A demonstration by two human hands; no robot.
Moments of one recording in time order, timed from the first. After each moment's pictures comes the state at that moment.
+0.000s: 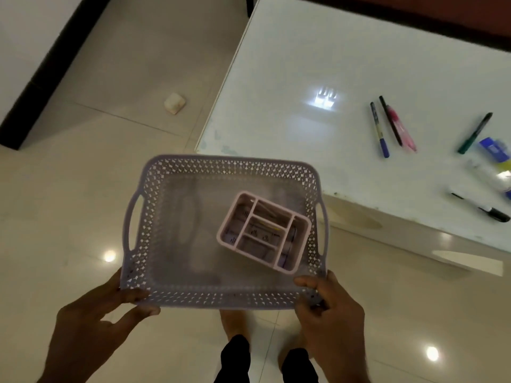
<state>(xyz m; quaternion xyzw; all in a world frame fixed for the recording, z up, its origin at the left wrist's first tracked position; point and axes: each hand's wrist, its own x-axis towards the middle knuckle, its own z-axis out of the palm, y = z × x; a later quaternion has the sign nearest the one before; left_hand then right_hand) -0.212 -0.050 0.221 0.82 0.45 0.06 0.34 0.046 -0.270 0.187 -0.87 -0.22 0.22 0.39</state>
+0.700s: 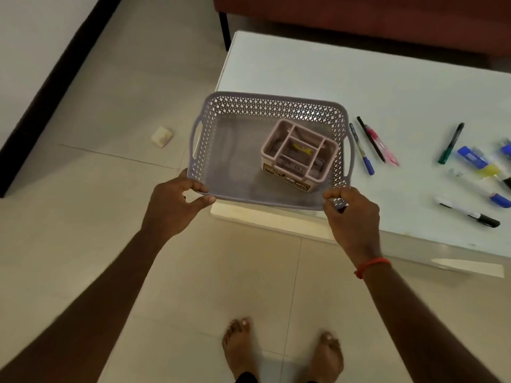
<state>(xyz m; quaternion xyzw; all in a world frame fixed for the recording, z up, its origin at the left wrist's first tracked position) -0.001 0.090 0.154 0.85 0.40 0.07 0.34 0.212 -0.171 0.161 -0.90 -0.21 0.11 0.35</state>
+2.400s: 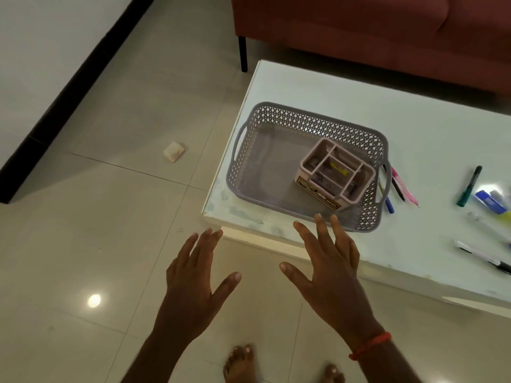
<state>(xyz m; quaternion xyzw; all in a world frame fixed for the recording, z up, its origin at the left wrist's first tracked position) -0.052 0.026 0.174 0.86 0.39 0.02 0.32 0.147 -0.128 0.195 -0.88 -0.42 0.18 0.15</state>
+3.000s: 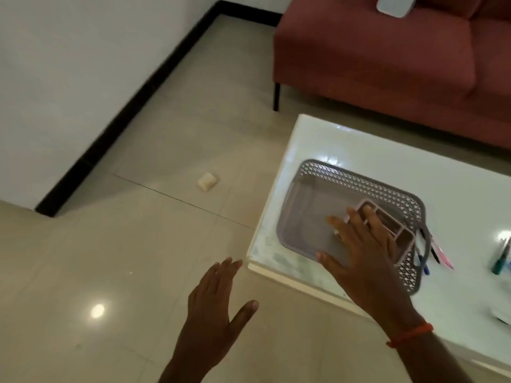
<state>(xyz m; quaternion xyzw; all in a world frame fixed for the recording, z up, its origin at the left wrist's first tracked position) -0.081 0.089 0.208 0.84 0.40 0.01 0.35 0.187 -0.019 0.269 -0.88 -0.44 0.12 0.13</state>
